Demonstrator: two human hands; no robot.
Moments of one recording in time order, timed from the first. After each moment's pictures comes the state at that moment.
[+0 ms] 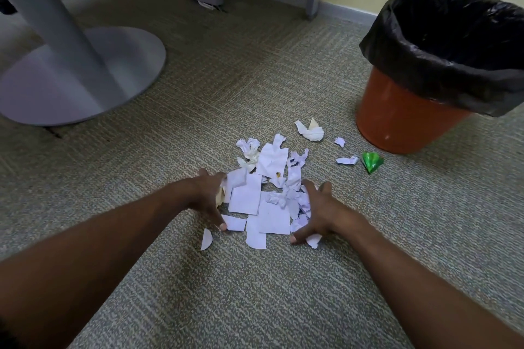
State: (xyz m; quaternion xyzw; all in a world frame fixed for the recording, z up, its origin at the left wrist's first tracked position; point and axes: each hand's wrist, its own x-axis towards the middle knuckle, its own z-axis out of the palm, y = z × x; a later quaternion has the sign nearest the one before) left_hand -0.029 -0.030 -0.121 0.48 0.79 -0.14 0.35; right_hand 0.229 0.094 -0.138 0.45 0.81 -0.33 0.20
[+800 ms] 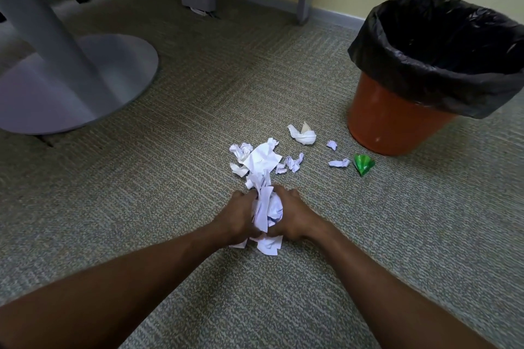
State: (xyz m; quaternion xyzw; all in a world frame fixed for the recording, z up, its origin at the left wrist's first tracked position) left_hand 0.062 -0.027 -0.146 0.50 0.78 0.15 0.35; right_hand 0.204 0.071 -0.149 0.38 0.80 -0.46 0.06
